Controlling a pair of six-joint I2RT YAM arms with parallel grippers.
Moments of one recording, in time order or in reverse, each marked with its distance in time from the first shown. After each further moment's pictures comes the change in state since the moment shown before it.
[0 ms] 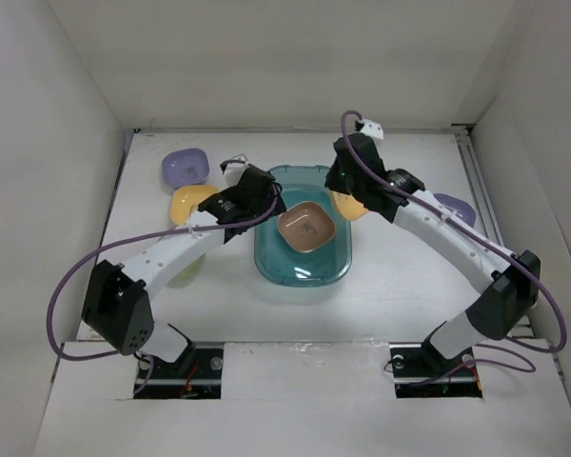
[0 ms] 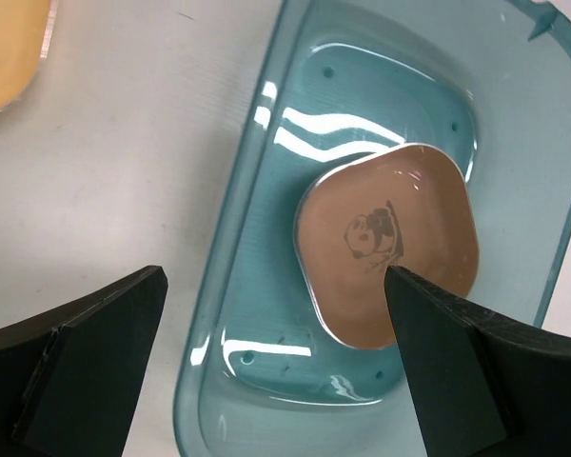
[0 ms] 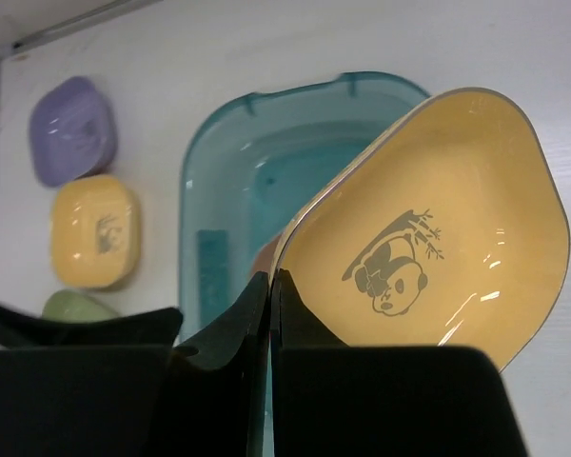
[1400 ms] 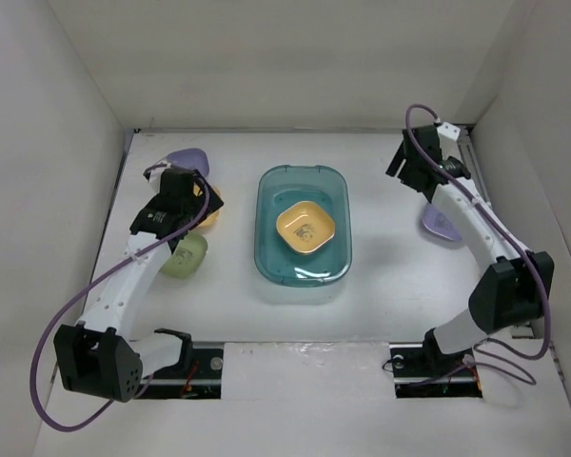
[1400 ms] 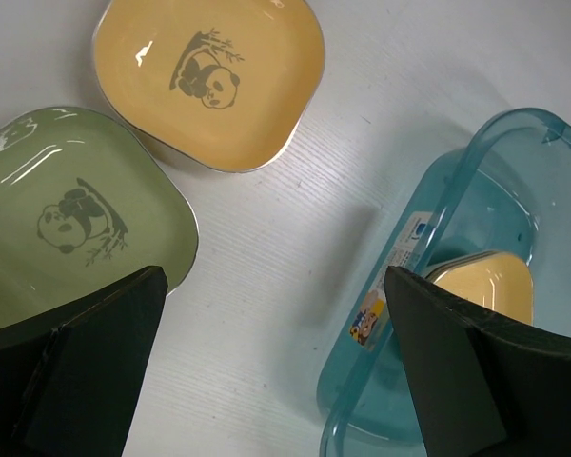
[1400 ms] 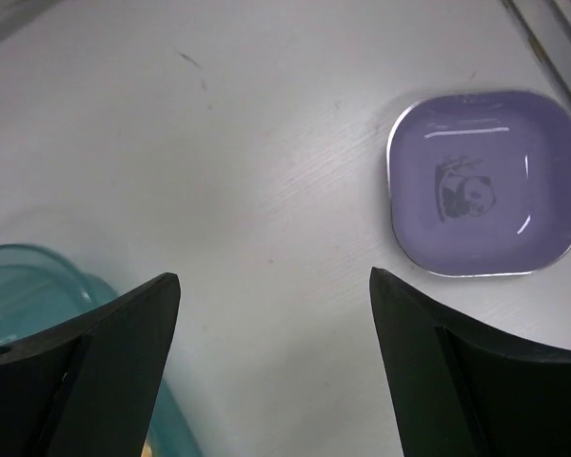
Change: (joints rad) left arm 0.439 -0.299 -0.160 -0.050 0.141 0.115; right arm -0.373 -0.023 -0.069 -0.090 0.125 -0.122
